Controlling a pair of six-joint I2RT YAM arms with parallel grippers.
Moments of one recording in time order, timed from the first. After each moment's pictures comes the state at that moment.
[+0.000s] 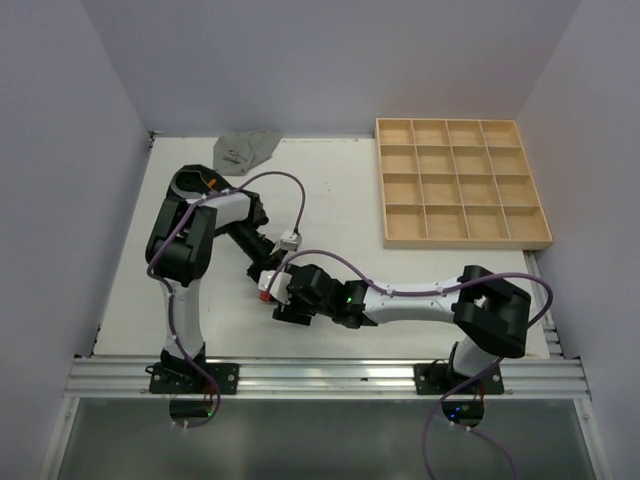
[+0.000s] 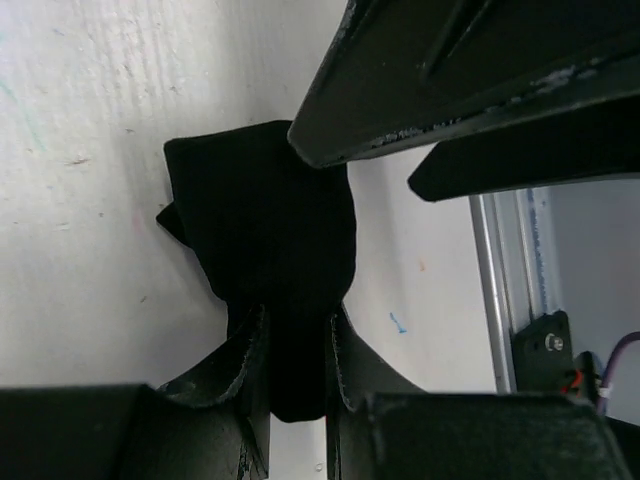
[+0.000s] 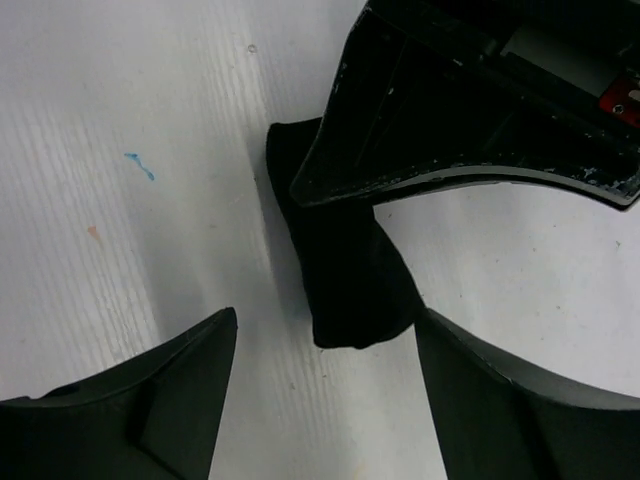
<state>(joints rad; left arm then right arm) -0.30 2.07 1.31 -1.30 0.87 1.46 1.21 1.64 0.91 0.03 0.17 -0.30</state>
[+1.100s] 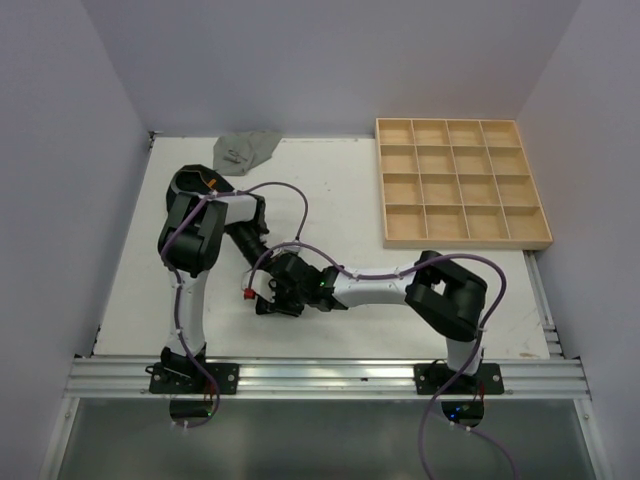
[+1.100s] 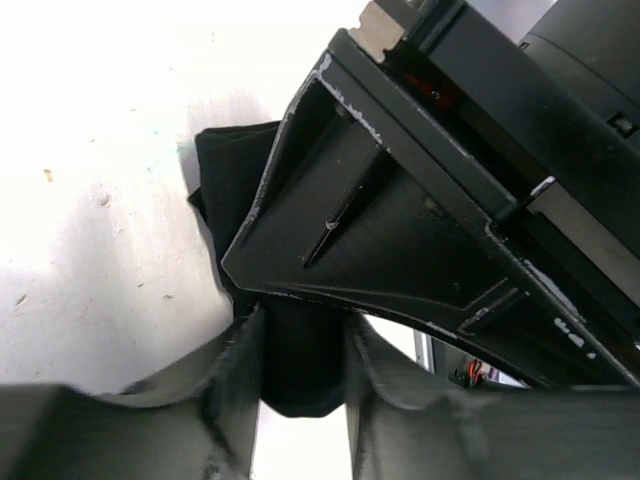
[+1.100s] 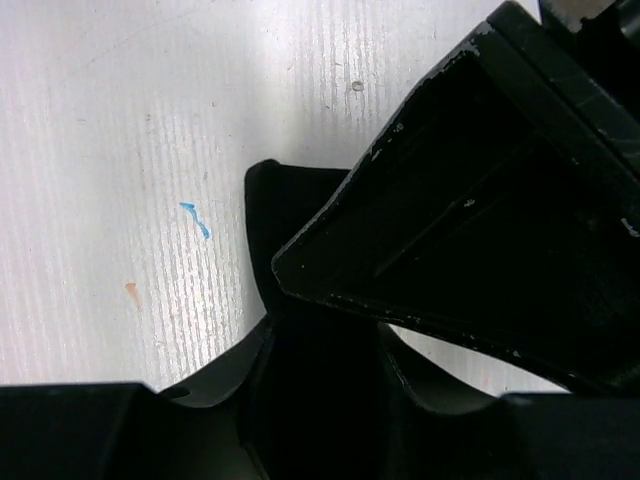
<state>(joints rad) -0.31 2.21 1.37 -1.51 0.84 1.47 1.14 1.90 1.13 -0.07 -0.12 -0.36</state>
